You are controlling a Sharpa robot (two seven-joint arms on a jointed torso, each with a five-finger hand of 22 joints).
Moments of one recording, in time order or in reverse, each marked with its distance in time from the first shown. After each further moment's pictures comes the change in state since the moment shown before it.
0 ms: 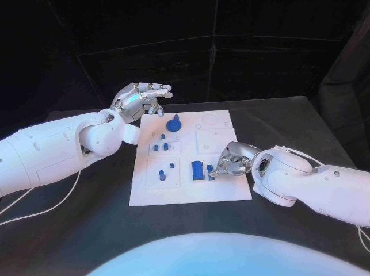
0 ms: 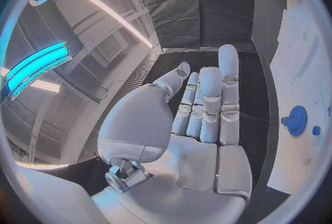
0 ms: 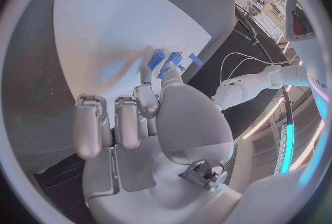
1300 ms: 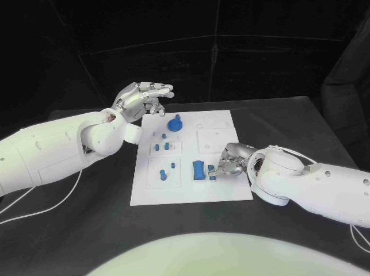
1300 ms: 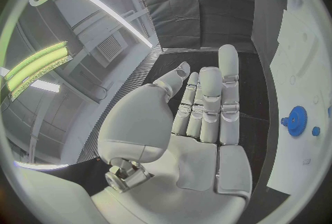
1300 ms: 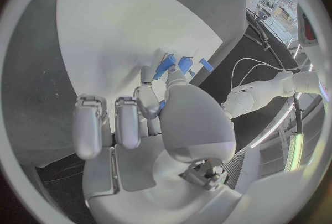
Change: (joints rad) left arm 0.000 0.000 0.000 0.003 0.000 -0.002 0.001; left_hand 0.000 0.000 0.000 0.000 0.000 0.000 0.000 0.000 0.000 0.000 0.000 0.000 0.000 0.000 0.000 0.000 0.000 0.000 0.000 0.000 0.000 0.000; right arm 0.002 0.054 0.002 -0.025 -0.050 0.035 -0.135; right_hand -0.038 -0.008 0.057 0.021 0.023 0.000 0.000 0.013 -0.021 0.004 -0.004 0.019 0.002 0.000 0.000 0.010 0.000 0.000 0.000 0.000 0.007 0.000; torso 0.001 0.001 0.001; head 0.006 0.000
